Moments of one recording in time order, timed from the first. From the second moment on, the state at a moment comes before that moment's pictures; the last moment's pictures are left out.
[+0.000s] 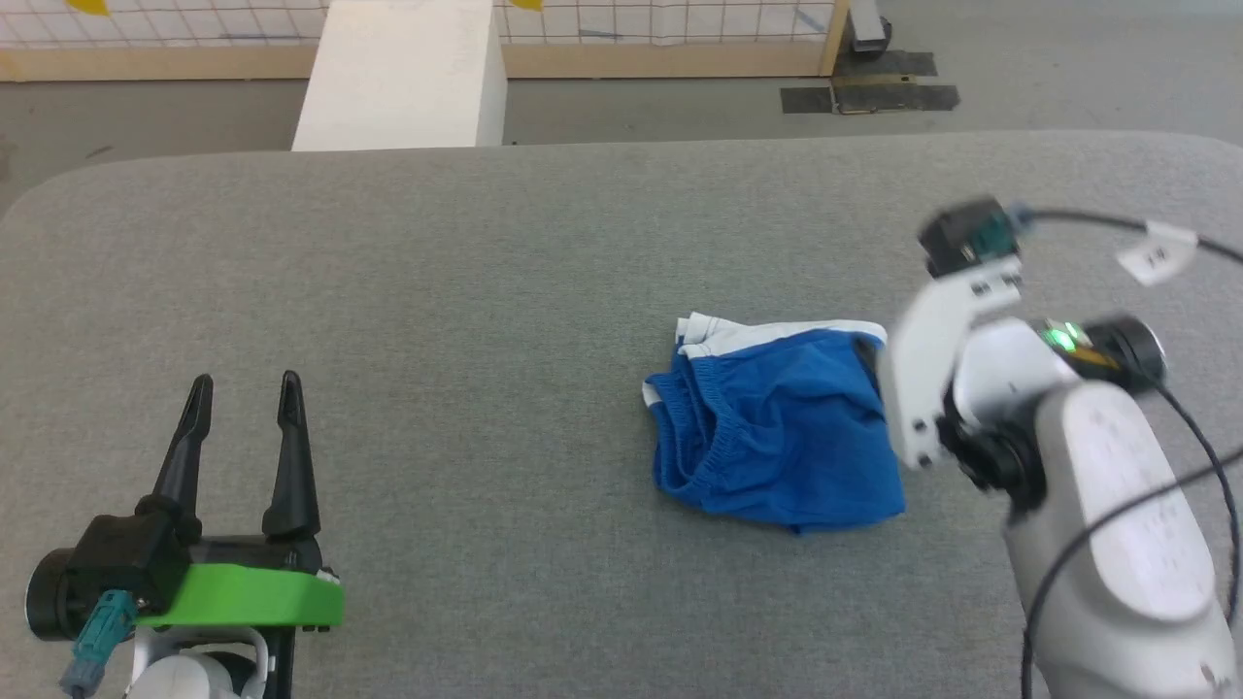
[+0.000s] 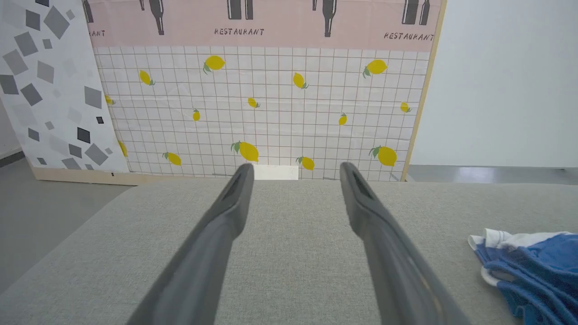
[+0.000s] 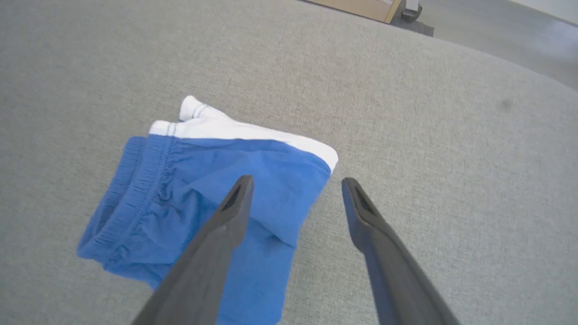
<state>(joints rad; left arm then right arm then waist) -0.02 0.12 0.11 -0.06 -0.17 -0.13 -0.26 -0.50 -0.05 0.09 0.20 0.08 0.13 0.84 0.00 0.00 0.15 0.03</state>
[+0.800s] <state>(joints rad) -0.03 0.15 0.11 -0.07 -0.18 -0.13 -0.26 -0.45 -0.05 0.10 0.39 0.05 0.13 0.74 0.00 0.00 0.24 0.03</state>
